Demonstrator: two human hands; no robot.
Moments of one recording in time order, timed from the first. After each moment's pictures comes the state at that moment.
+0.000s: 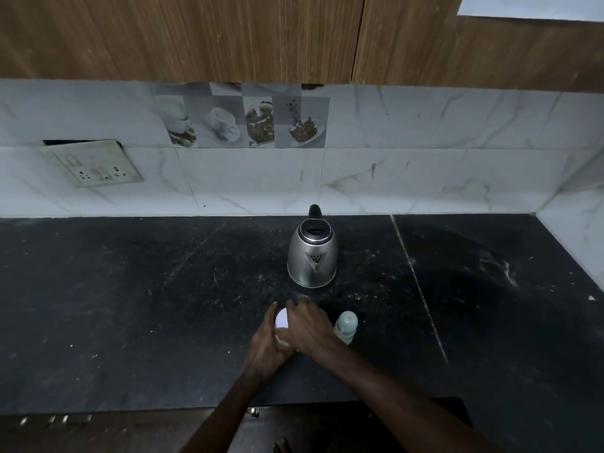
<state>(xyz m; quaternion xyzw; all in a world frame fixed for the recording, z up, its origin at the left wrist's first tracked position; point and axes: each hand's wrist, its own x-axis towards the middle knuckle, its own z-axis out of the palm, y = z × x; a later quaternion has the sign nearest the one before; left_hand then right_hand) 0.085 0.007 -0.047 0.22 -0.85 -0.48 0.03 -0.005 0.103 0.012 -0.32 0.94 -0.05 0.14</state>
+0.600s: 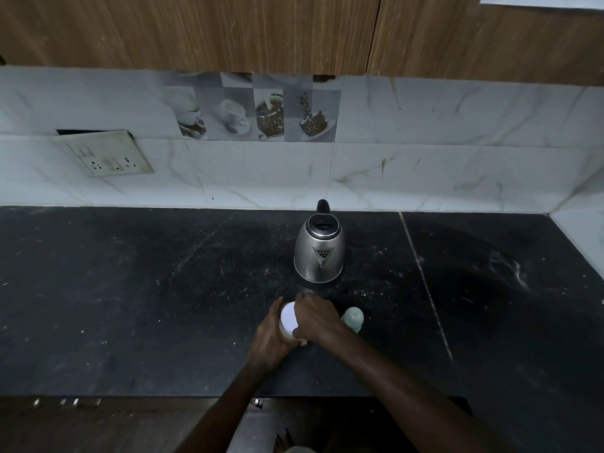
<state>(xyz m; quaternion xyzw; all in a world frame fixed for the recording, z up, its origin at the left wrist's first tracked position) 0.082 0.005 -0.041 0.25 -0.82 -0.52 0.00 -0.018 0.105 0.027 -0.36 0.91 0.04 0.20</state>
